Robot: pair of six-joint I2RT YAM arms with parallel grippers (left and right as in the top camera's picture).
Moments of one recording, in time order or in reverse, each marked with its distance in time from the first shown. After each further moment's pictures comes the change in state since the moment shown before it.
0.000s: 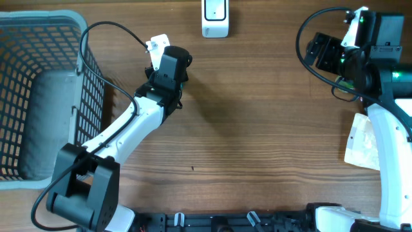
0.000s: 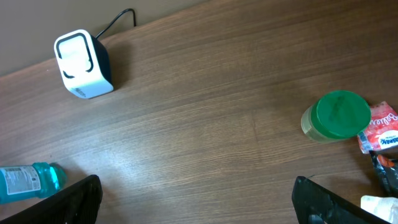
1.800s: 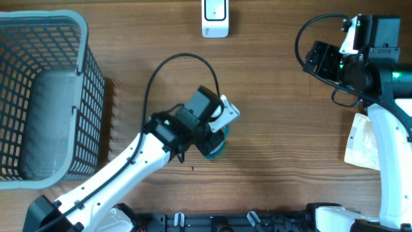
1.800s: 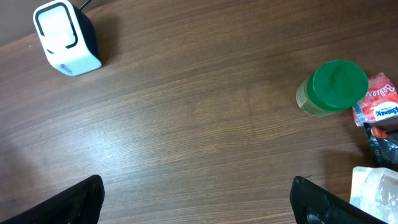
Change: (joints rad) left arm -0.310 -0.281 0.004 -0.653 0.640 0.653; right arm 0.000 0.000 0.000 -0.093 0.000 0.000
